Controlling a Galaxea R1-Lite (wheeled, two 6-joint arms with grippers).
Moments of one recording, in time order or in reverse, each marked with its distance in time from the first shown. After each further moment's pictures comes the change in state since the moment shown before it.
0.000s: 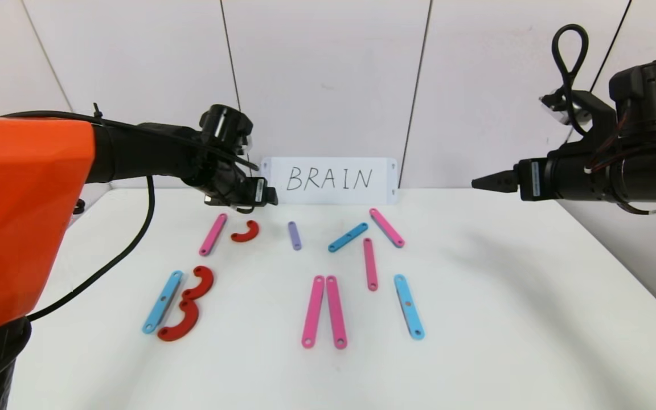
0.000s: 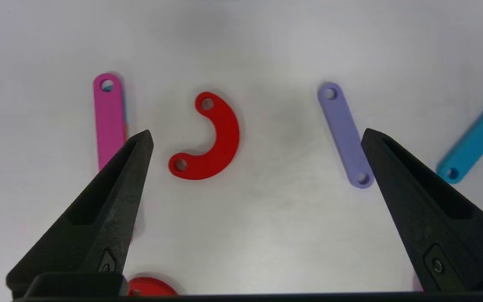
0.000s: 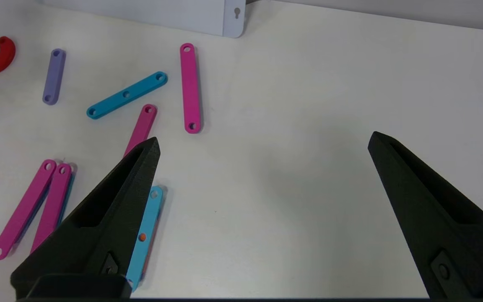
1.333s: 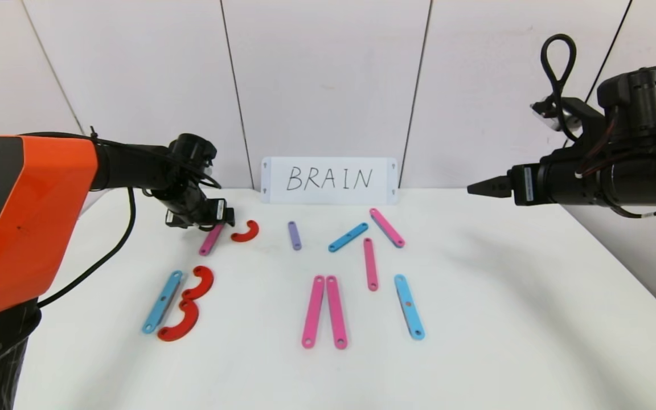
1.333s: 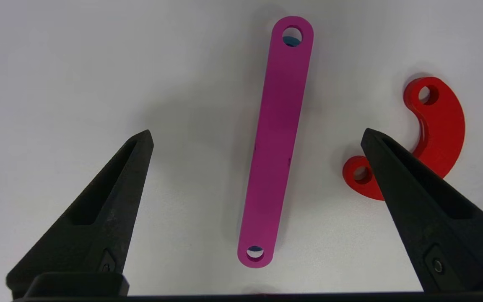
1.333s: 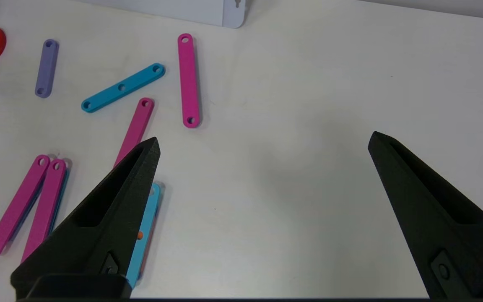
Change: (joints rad) left arm 0.178 0.104 -0.003 0.071 0.036 -0.006; right arm 0.009 0.019 0.004 0.000 -0.008 -0.001
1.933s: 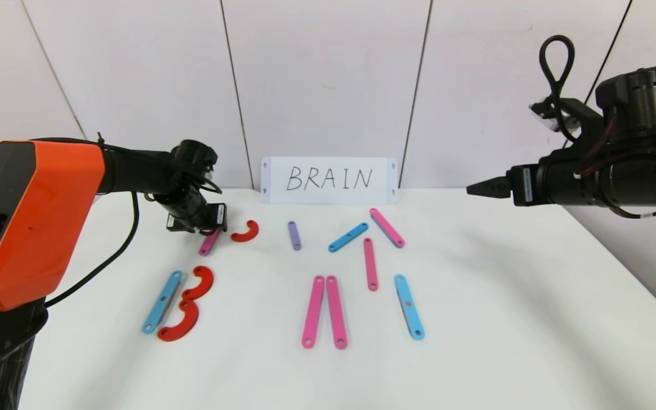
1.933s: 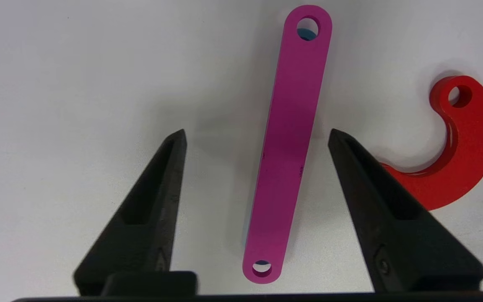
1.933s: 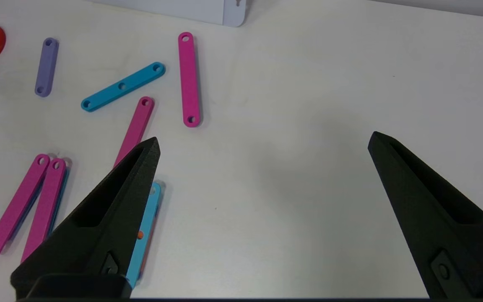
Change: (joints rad) left arm 0.006 0.027 -0.004 0.000 -0.004 -0.002; right arm 0.002 0.002 0.000 0.000 0.000 0.000
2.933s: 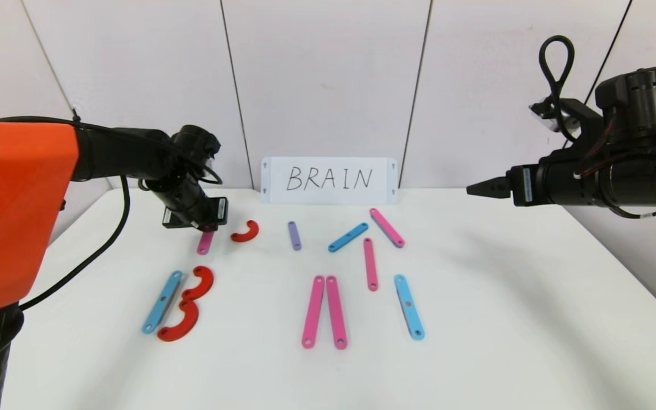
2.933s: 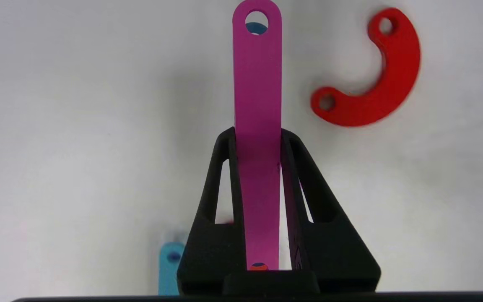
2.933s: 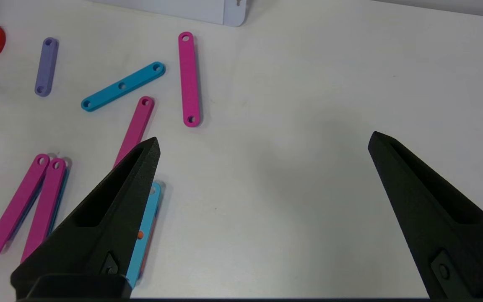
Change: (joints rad) left arm -0.056 -0.107 0.007 0.157 -0.003 -0.070; right arm 0.000 0.000 0.000 0.000 0.000 0.000
